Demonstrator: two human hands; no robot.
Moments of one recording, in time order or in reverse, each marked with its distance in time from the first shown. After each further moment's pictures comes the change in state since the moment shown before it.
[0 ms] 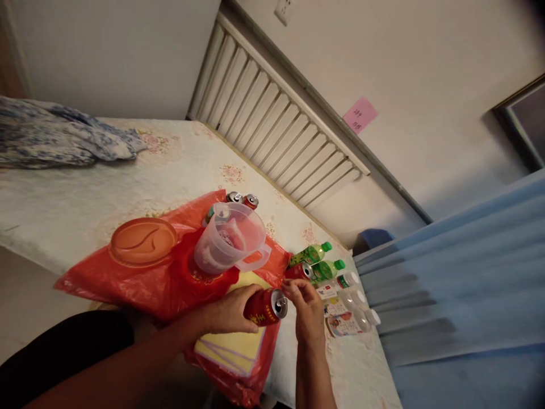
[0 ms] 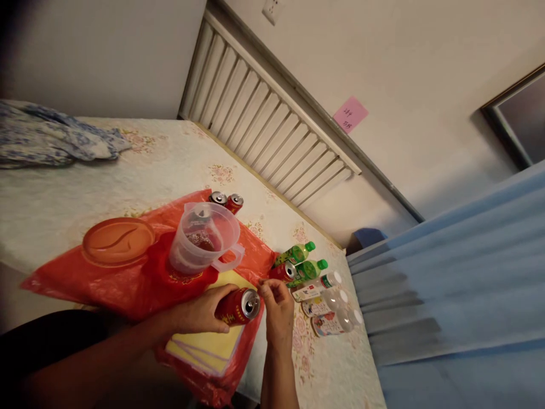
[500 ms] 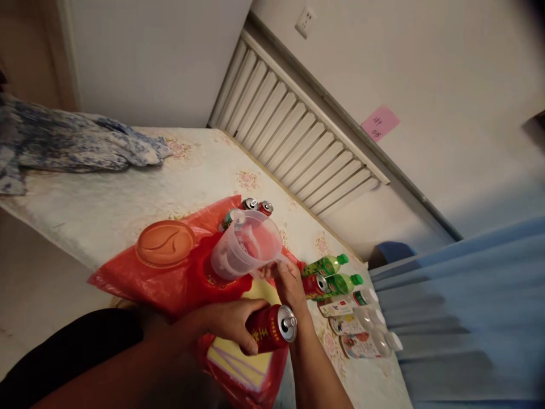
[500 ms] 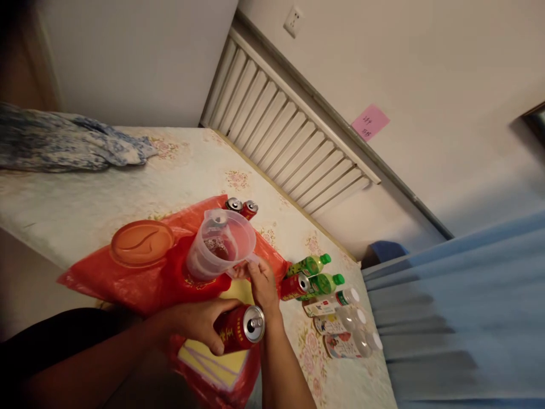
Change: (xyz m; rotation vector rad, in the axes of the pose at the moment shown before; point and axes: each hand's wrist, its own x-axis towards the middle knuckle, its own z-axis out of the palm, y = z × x) left_hand -0.014 -0.001 -0.030 -0.130 -0.258 -0.086; right_hand 0.056 0.003 0.082 0.196 -0.584 -0.079
